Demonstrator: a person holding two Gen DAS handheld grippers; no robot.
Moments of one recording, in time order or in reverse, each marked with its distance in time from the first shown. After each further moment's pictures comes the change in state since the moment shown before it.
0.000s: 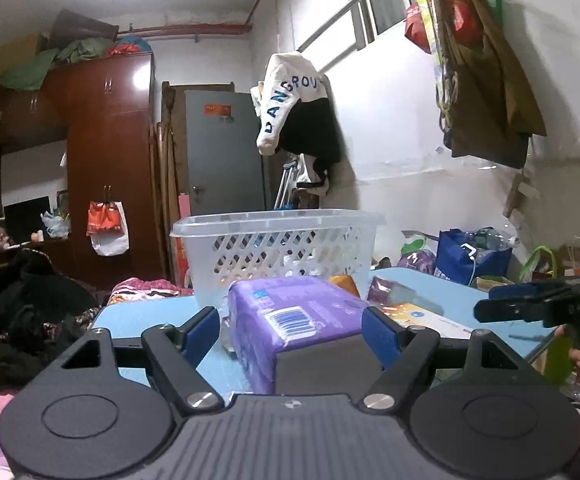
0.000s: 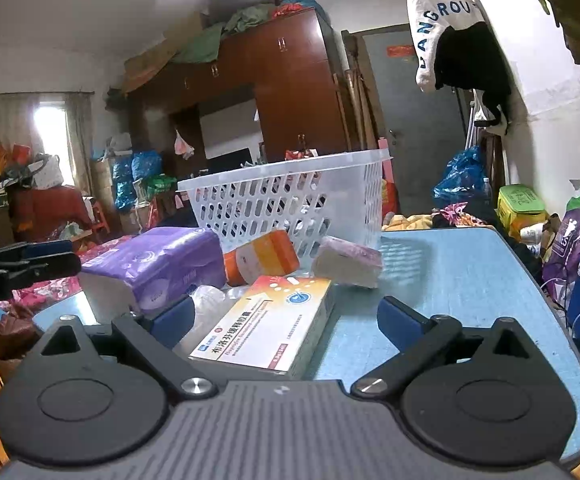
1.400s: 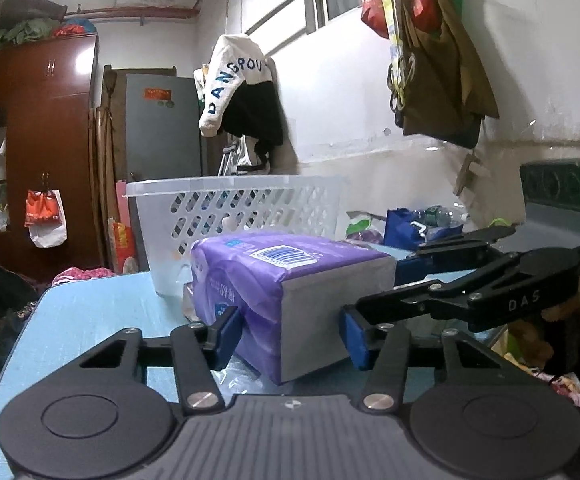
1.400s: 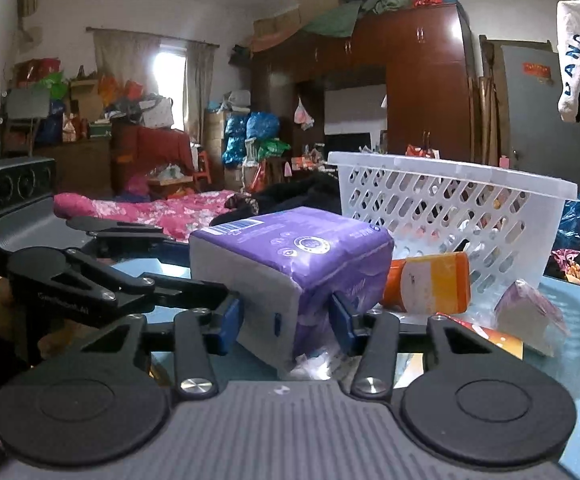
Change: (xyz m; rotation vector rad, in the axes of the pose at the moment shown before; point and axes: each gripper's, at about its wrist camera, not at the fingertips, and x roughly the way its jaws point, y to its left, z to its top) left arm 0.031 0.032 -0.034 0.024 0.028 -0.224; right arm 0.056 0.072 0.005 -0.250 0.047 0.293
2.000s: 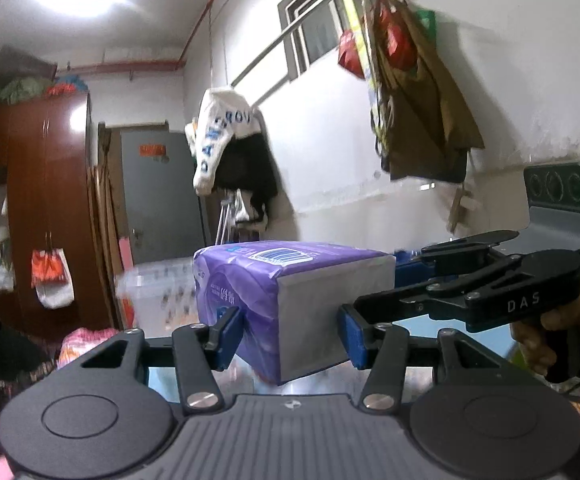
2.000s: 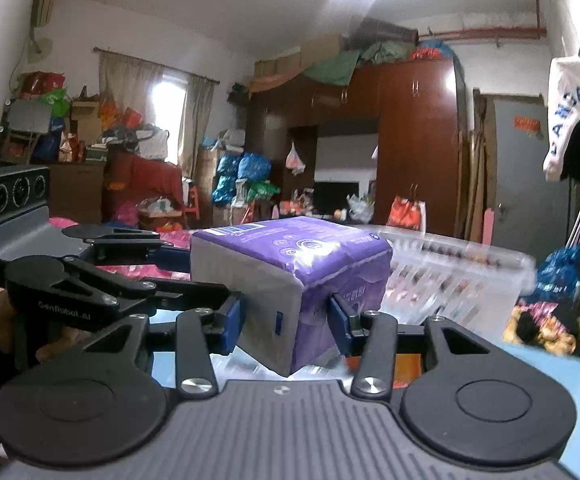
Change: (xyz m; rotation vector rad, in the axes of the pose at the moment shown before) left arm -0.015 -0.029 0.053 0.097 -0.144 0.023; right arm -0.027 -0.004 0.052 -0.089 -0.134 -0.063
